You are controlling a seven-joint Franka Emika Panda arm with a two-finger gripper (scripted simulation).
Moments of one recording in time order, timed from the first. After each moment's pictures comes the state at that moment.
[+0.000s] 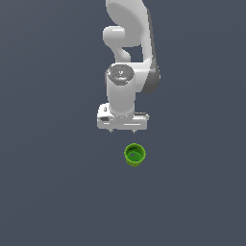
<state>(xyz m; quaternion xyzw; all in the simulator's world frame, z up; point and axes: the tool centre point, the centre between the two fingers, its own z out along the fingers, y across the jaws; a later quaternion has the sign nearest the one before) -0.017 -0.003 0.147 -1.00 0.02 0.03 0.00</state>
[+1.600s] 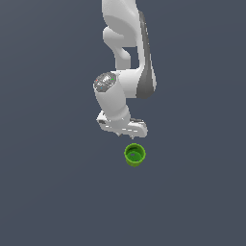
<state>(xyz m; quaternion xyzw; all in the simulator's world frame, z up) -0.005 0.013 0.127 -0.98 0.18 0.01 0.11</state>
